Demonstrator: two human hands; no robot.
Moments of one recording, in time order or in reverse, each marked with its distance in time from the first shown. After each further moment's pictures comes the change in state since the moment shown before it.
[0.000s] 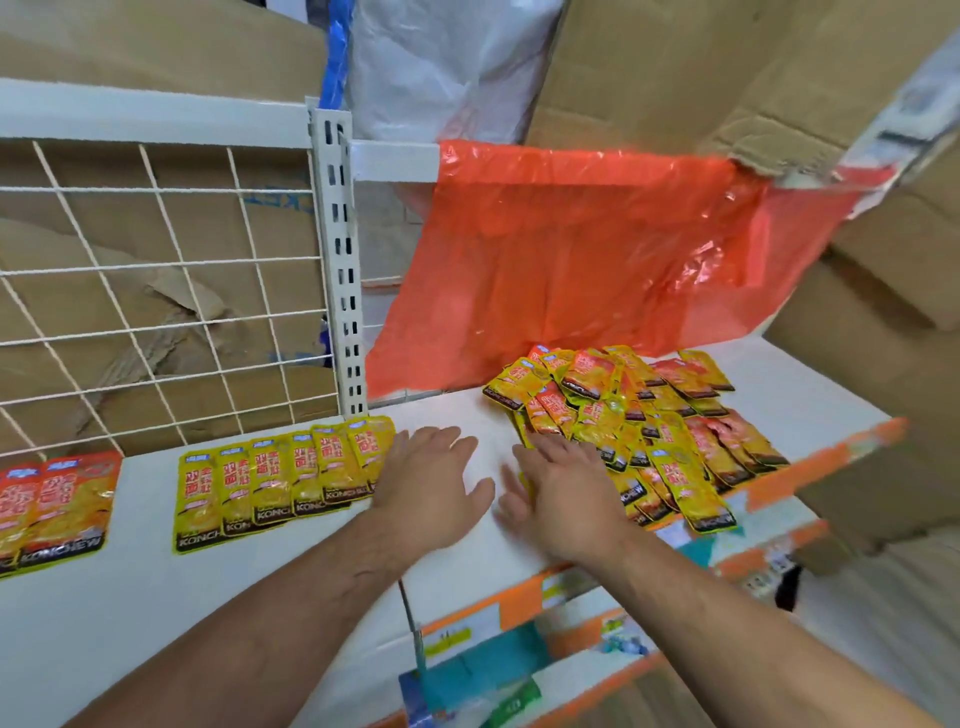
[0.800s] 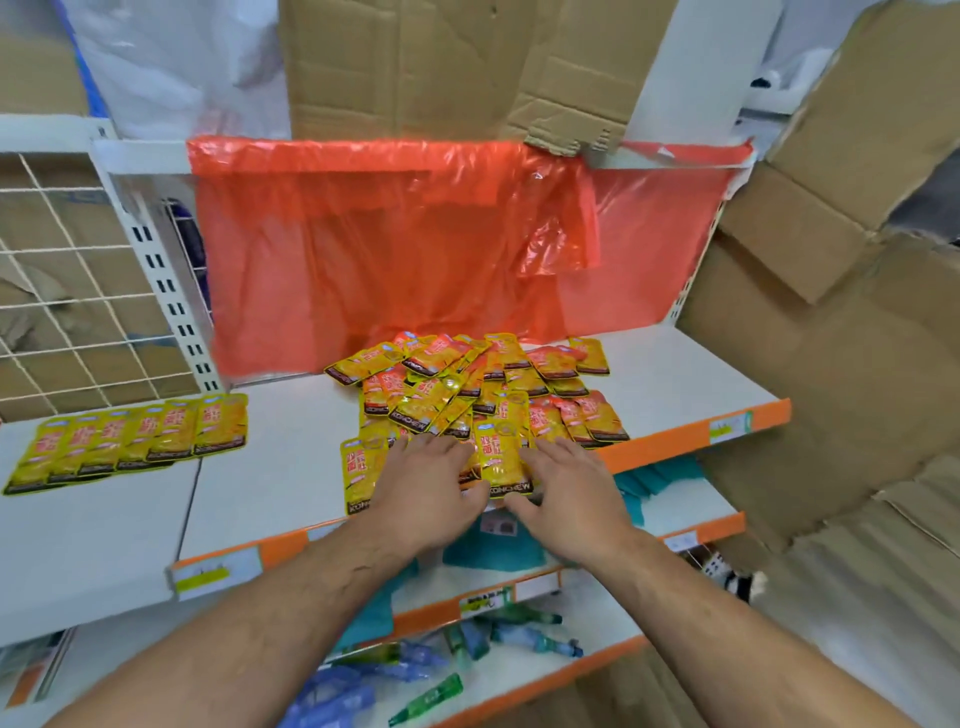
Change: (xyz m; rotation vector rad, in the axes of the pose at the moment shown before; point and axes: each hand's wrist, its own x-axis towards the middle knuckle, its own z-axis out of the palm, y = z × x) left_hand 0.019 0.260 0.044 0.053 -0.059 -0.074; right_hand -0.105 0.246 -0.028 0.180 -0.087 0.008
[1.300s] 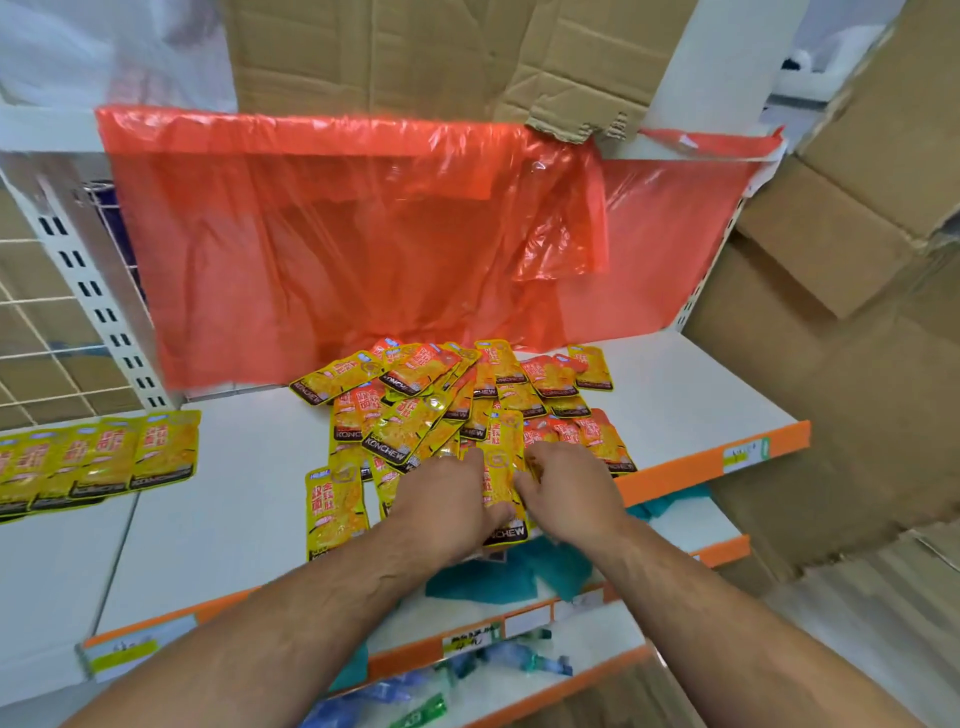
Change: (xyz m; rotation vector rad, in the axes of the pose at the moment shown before) left_hand 0.066 0.021 0.017 0.022 -0.115 -0.070; right_hand 0.083 0.029 0.011 0.024 0.037 0.107
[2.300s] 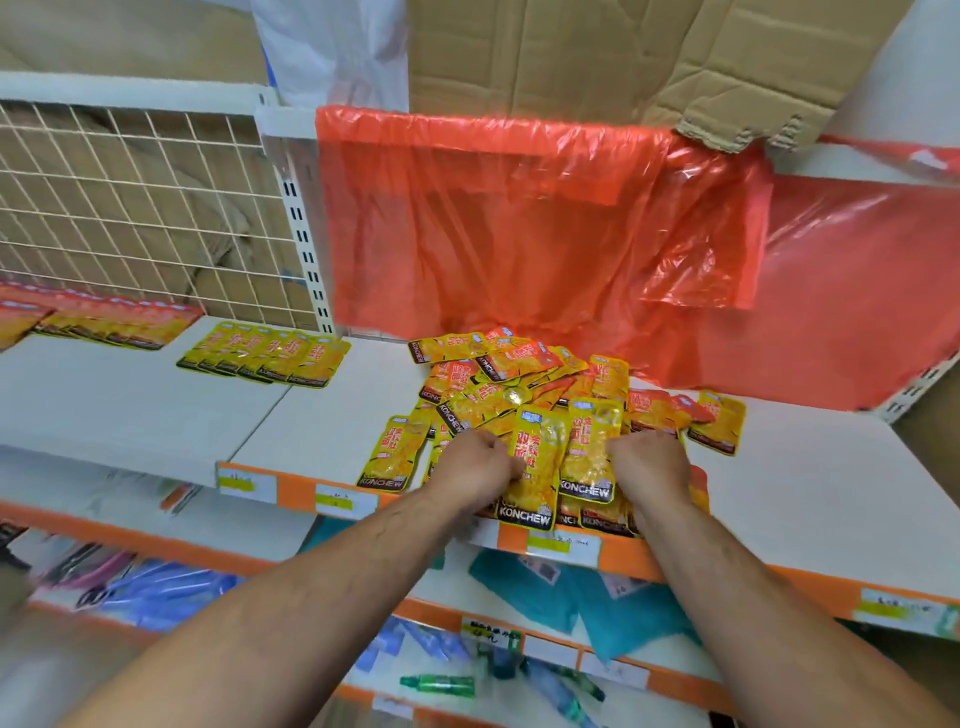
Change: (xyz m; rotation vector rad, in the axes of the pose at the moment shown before) left_hand 0.010 0.033 -0.006 -0.999 0.237 -0.748; right_hand 0.088 0.042 -0.005 0.674 -0.101 0.196
